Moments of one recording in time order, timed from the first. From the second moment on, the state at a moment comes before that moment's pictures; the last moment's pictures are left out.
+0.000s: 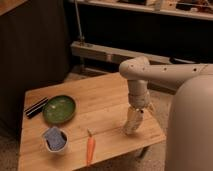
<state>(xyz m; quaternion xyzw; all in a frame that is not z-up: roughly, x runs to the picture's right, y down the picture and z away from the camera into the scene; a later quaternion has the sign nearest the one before) 0.178 0.141 0.678 -0.36 -0.41 -0.73 0.42</state>
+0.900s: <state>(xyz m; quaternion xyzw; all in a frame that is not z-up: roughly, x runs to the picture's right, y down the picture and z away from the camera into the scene) 0.221 0.073 0.656 -0.06 -0.26 -0.68 0.68</state>
